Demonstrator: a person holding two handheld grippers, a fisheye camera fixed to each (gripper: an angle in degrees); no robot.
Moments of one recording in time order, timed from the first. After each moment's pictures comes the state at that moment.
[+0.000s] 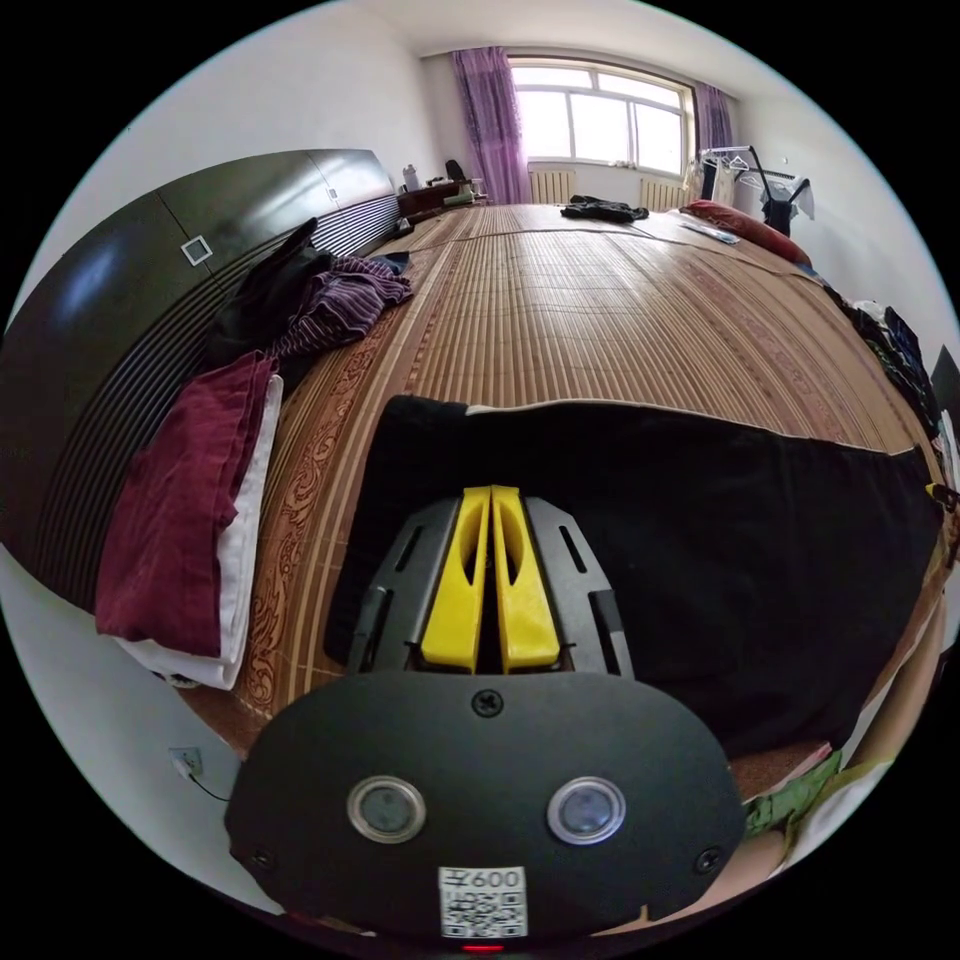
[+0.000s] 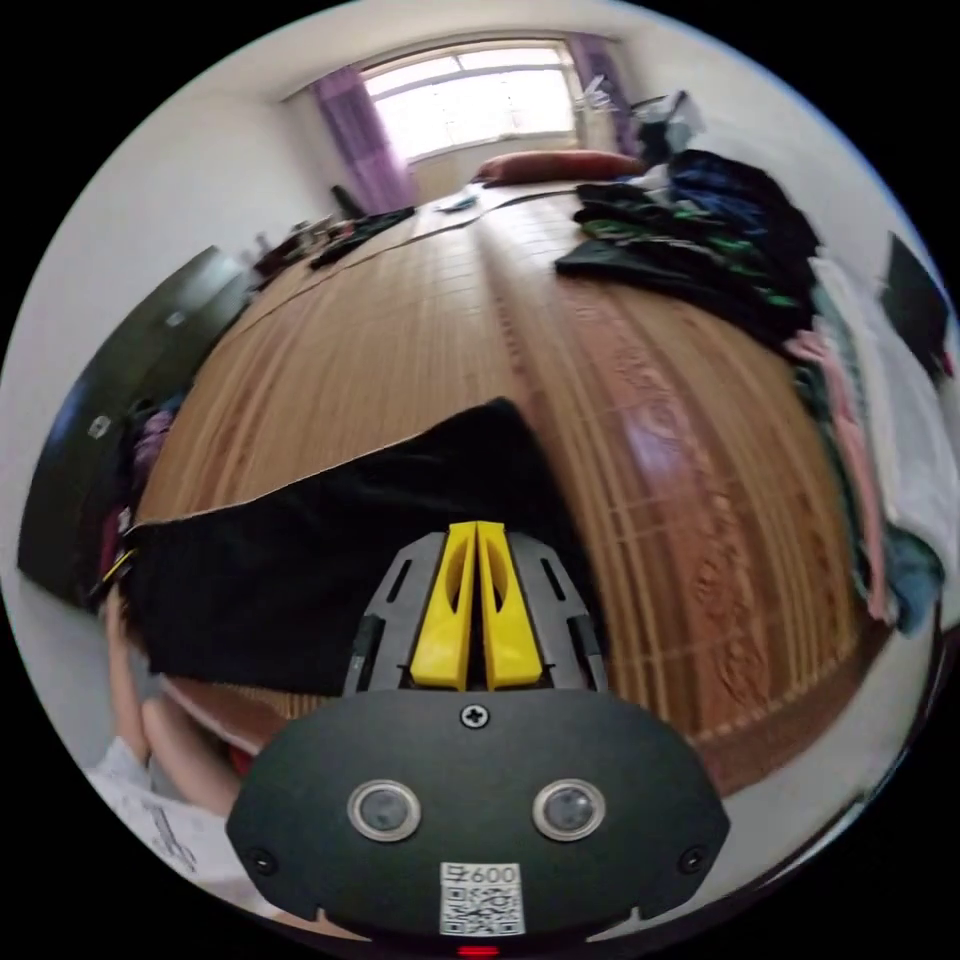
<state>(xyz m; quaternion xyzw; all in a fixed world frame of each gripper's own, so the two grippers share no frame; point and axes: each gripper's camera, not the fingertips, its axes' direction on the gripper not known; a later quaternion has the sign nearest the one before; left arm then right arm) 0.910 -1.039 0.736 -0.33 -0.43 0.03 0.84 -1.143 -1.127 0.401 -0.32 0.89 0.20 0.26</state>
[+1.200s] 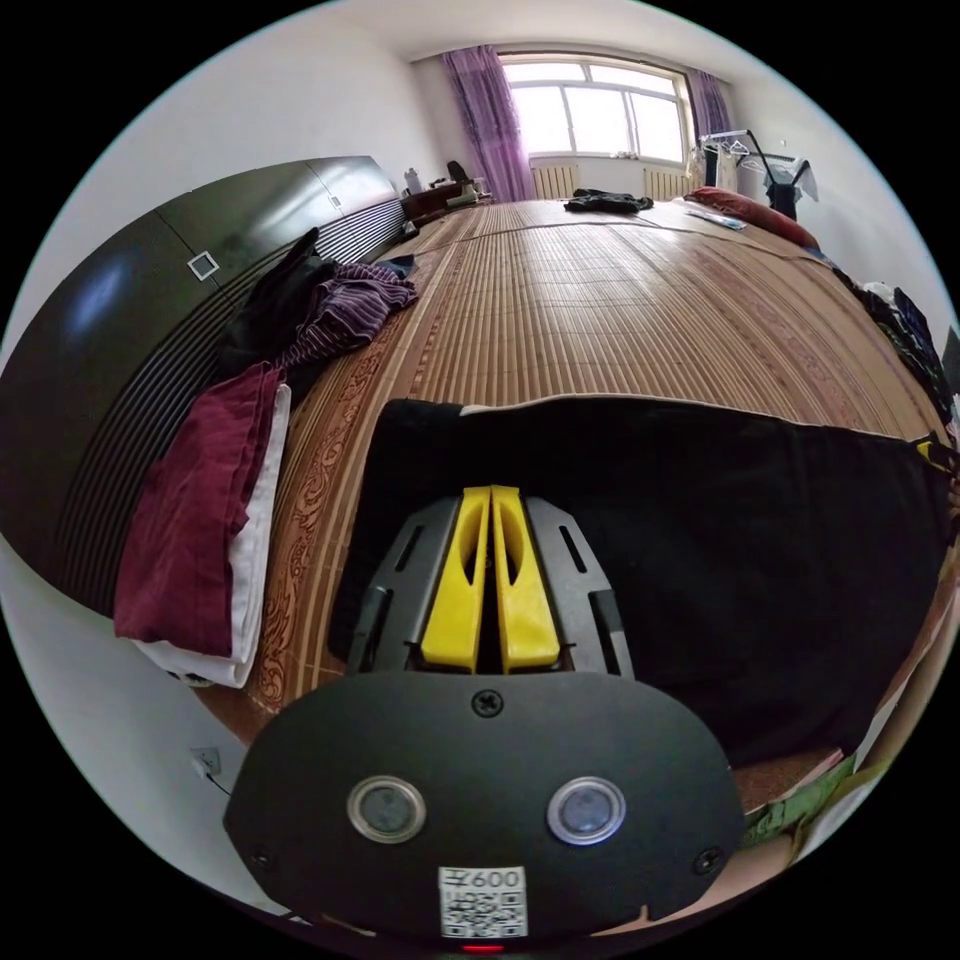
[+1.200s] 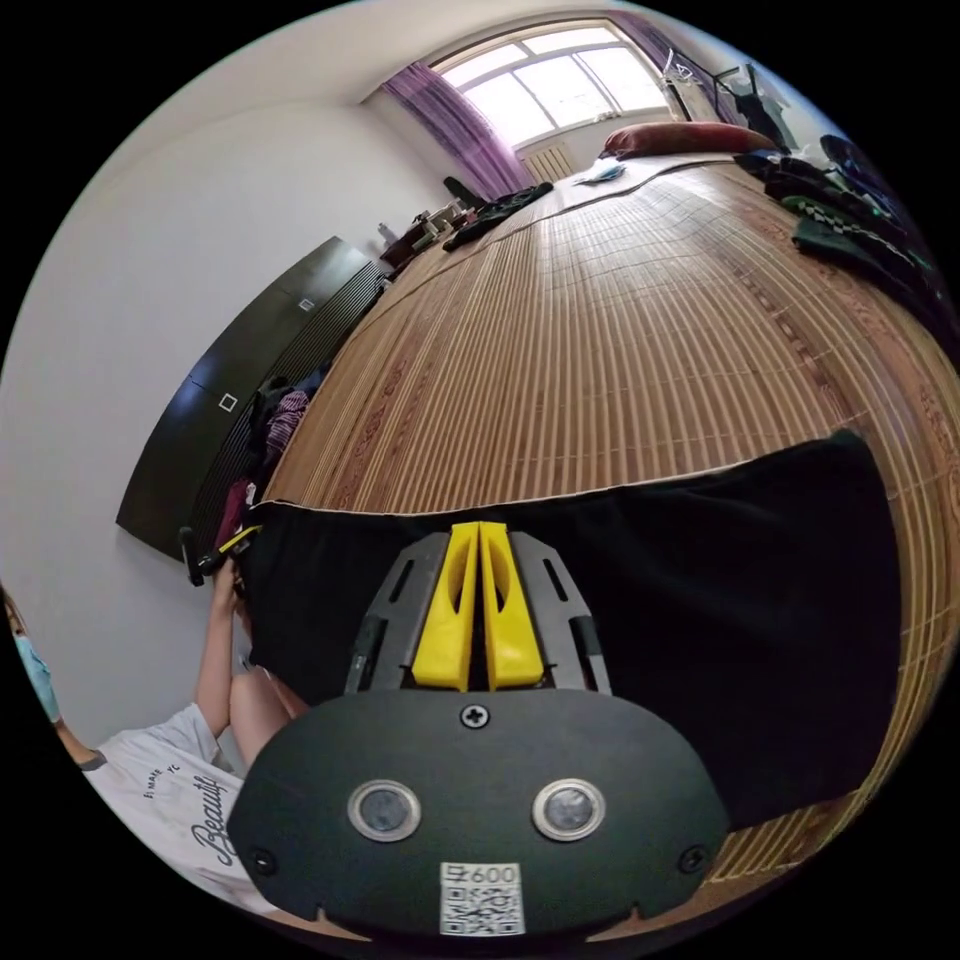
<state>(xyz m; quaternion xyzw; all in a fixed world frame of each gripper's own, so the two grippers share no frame) 0.843 -0.993 0.720 -0.34 -0.45 0.05 0.83 -1.054 -1.220 0.636 -0.35 0.73 0.29 0.51</state>
